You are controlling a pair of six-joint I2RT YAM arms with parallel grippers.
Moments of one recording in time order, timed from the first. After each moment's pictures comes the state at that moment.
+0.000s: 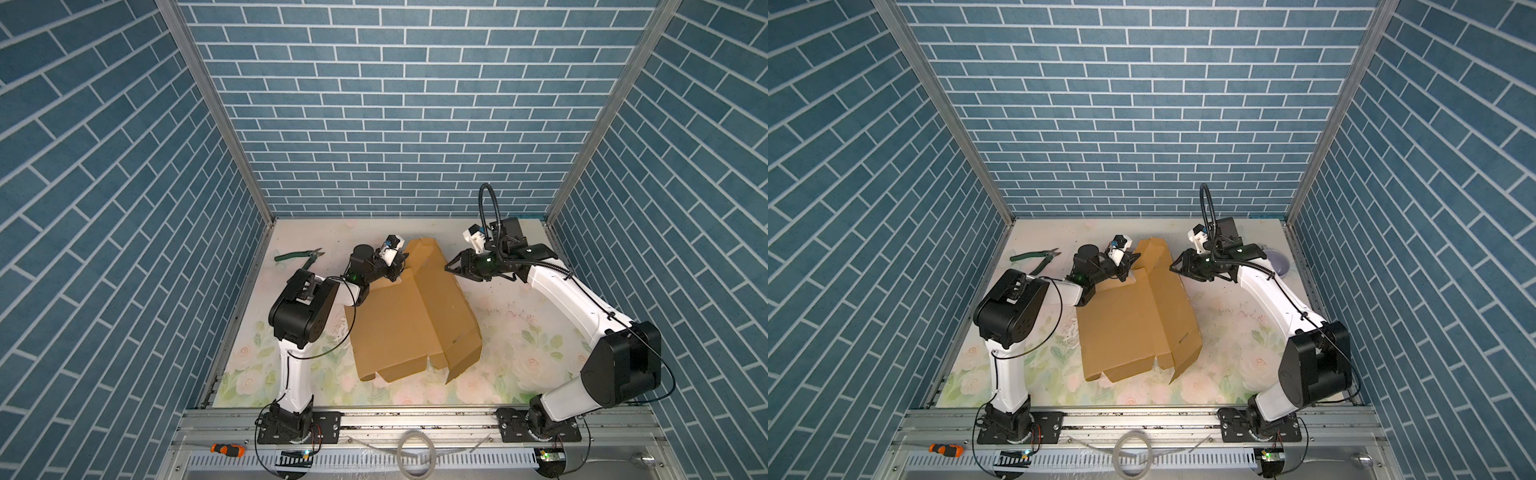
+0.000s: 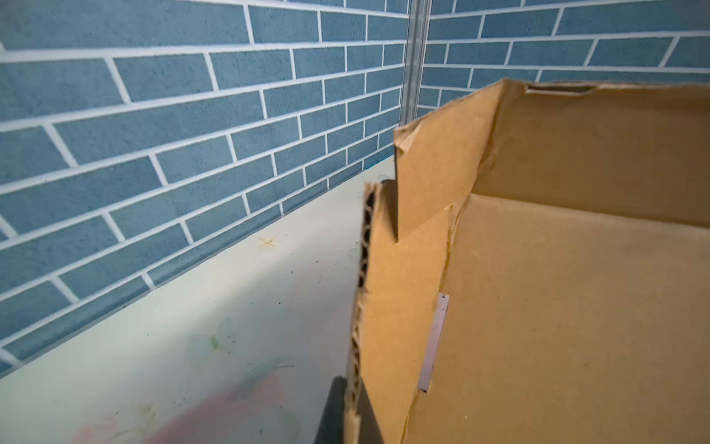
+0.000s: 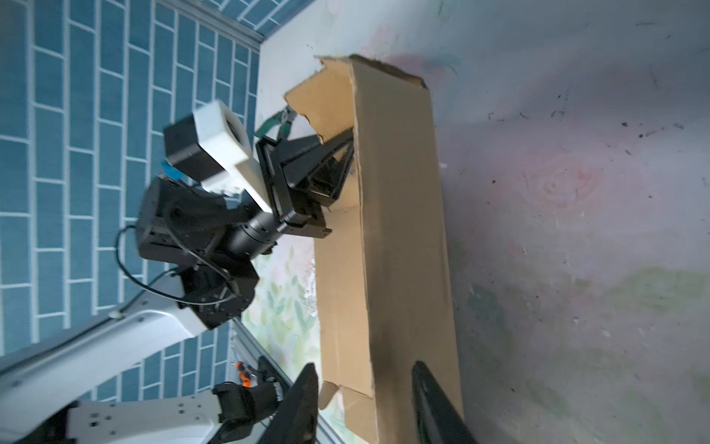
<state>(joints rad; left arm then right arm) -0.40 2.05 1.03 0.83 0.50 0.10 0.34 1.51 1.29 -0.61 -0.67 0.55</state>
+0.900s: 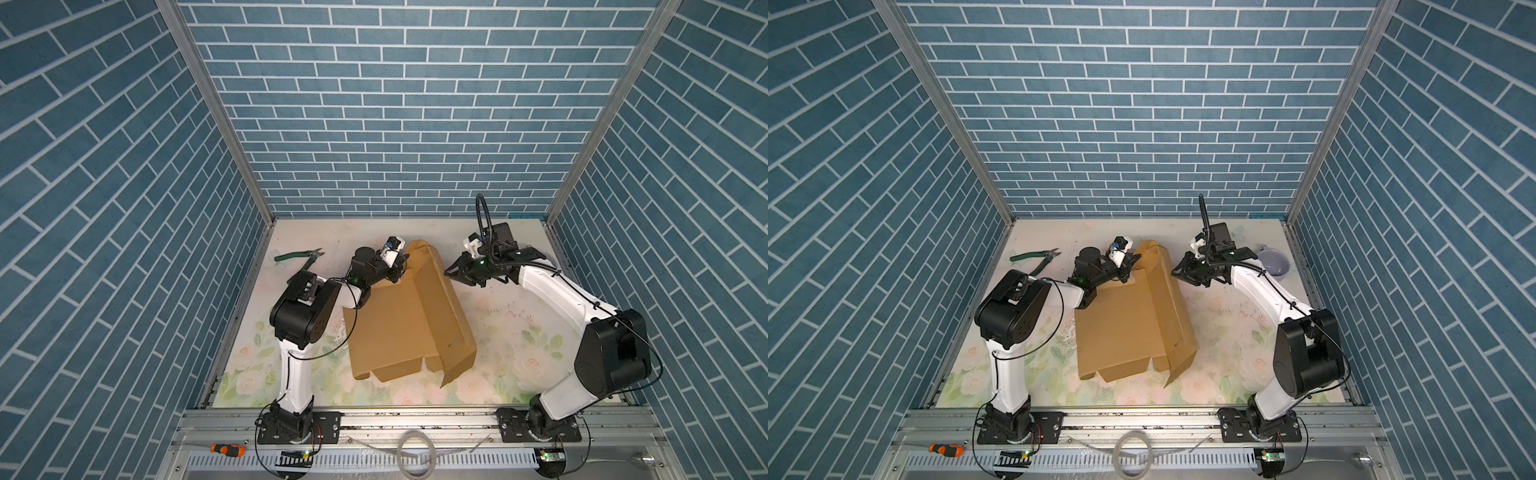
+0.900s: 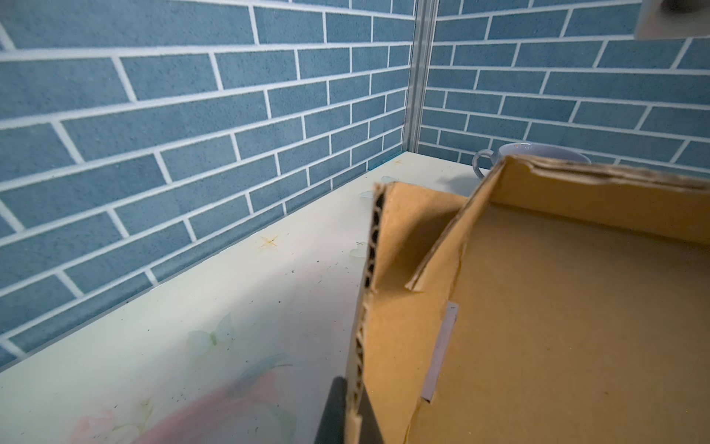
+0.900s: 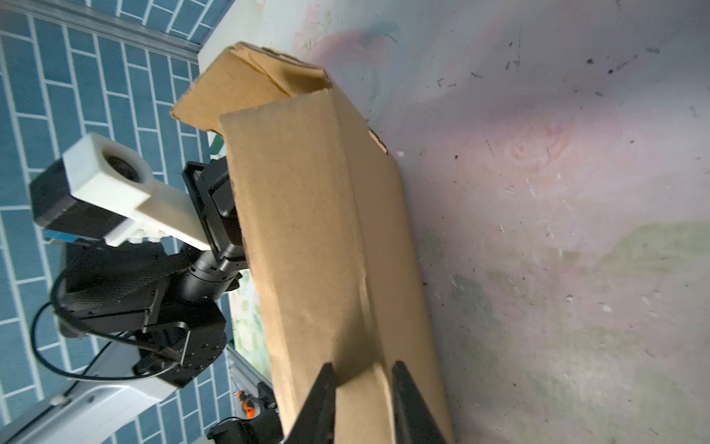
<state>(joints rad) -0.42 2.05 1.01 0.86 0.45 0.09 0.42 1.59 1.30 -0.65 -0.51 0.63</state>
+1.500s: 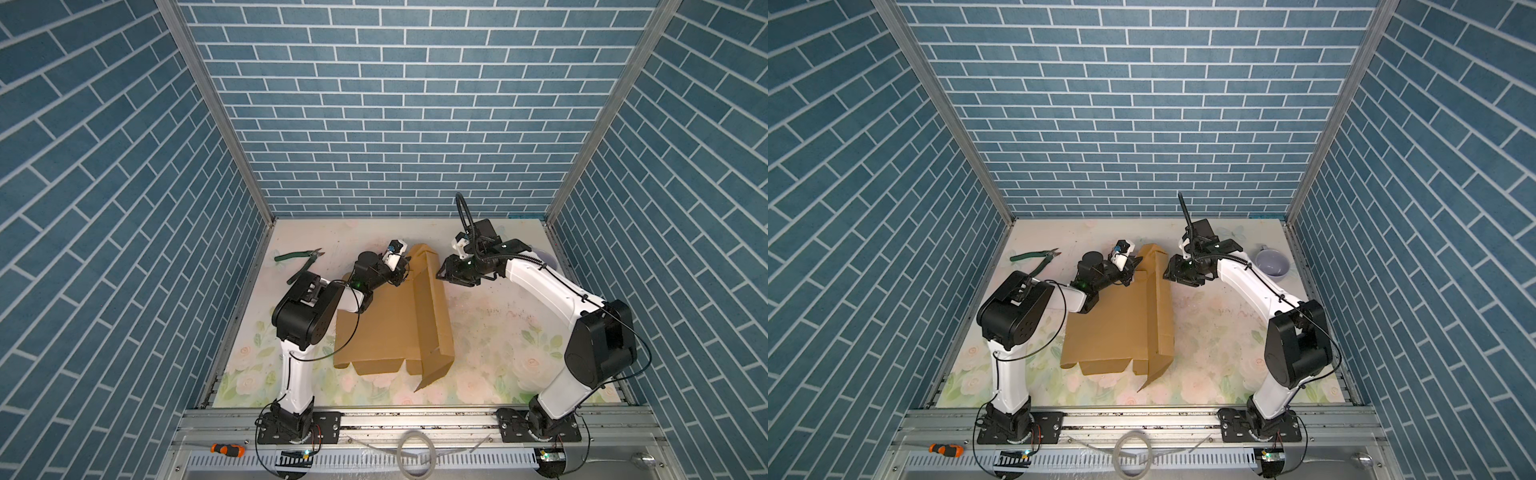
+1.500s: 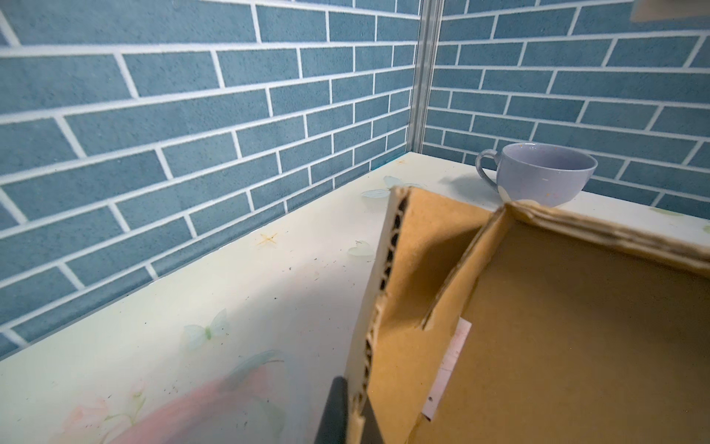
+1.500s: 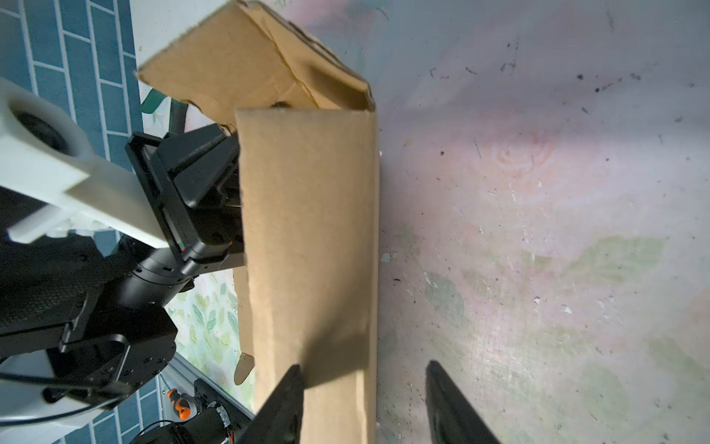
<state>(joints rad) -0.45 2.05 0.97 0.92 0.39 0.07 0.50 1.68 1.43 -0.78 -0.40 0.52</state>
